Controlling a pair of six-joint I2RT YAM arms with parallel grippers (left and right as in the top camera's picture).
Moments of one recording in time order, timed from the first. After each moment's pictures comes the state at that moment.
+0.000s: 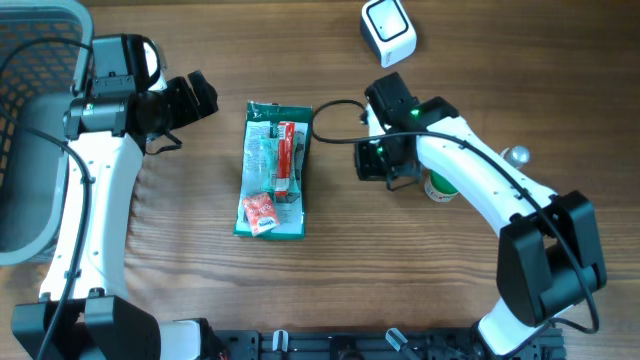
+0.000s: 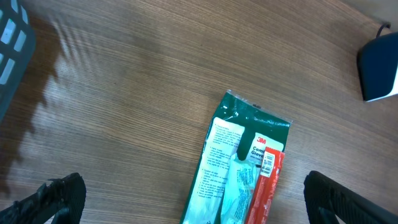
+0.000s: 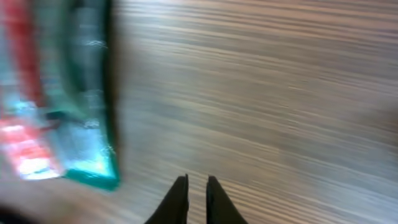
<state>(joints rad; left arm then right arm) 0.07 1.54 1.39 -0.85 0.13 -0.33 0.47 1.82 1.32 -0.87 -0.31 0.37</state>
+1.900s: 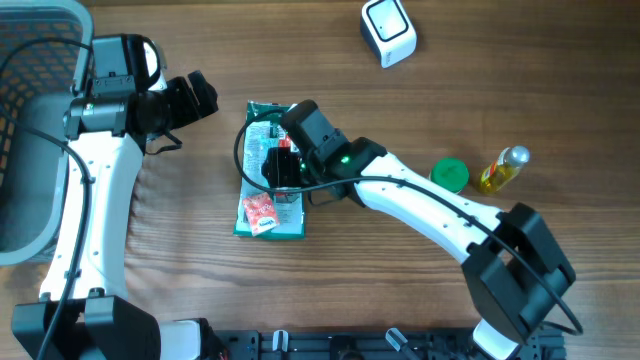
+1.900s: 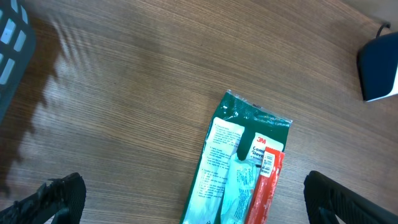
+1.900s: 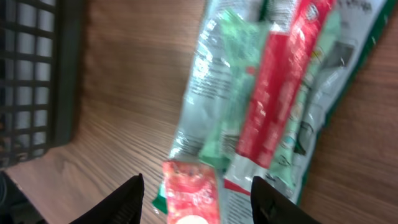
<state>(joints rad) 0.07 1.54 1.39 -0.85 0.13 -0.33 0.79 1.85 1.32 -0.41 -0.23 0.72</state>
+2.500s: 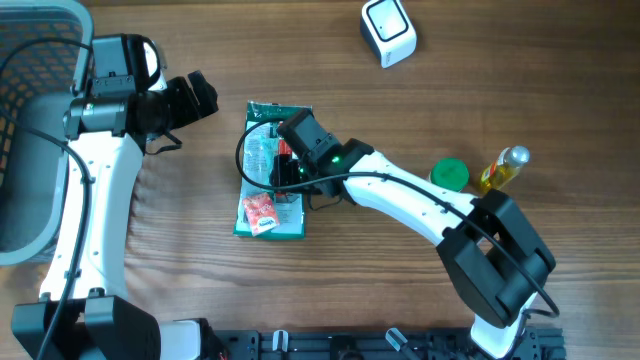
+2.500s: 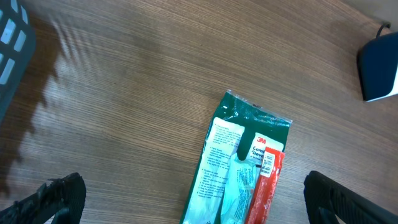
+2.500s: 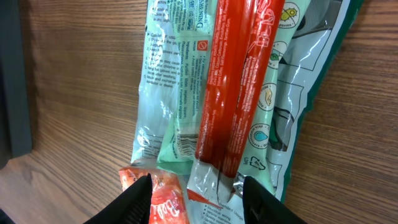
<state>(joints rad) 0.07 1.54 1.39 -0.85 0.13 -0.33 0.79 1.94 1.32 -0.42 -0.22 0.76</state>
